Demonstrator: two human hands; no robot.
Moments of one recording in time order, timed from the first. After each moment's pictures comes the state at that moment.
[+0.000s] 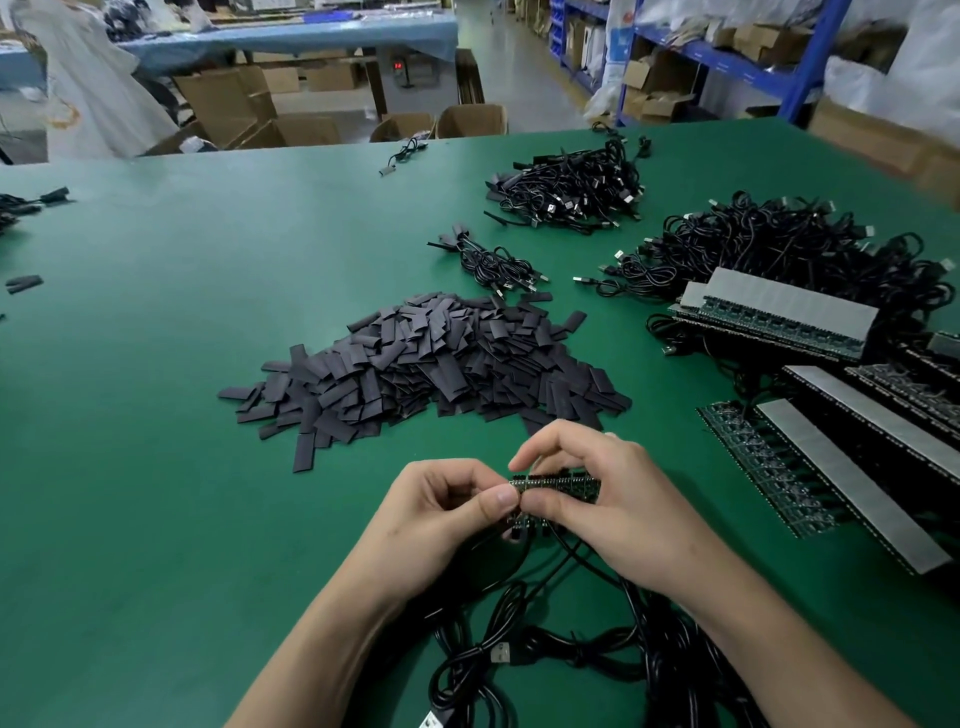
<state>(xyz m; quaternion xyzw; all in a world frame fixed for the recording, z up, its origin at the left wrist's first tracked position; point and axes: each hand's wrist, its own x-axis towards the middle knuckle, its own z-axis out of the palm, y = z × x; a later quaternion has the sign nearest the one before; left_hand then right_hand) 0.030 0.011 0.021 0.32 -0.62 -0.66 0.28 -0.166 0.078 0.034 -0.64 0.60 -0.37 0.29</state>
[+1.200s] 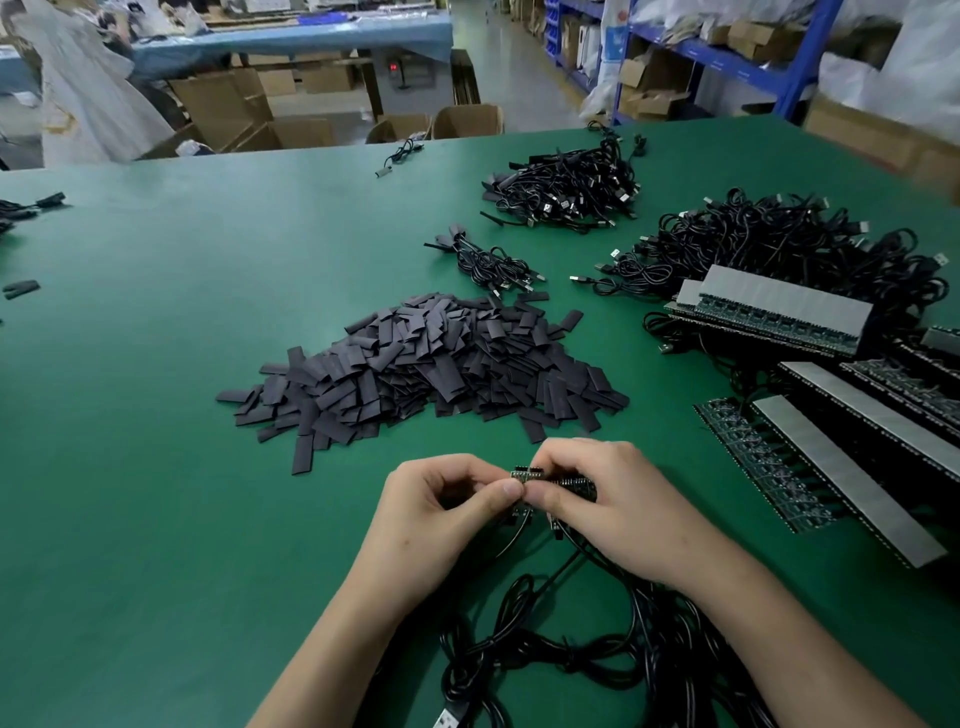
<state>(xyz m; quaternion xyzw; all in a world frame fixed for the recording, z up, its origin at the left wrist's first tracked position) 0.026 0.014 0.019 0.38 -0.69 -0.52 0.31 -0.173 0.071 0.027 -0.68 0.62 -0.31 0.26</state>
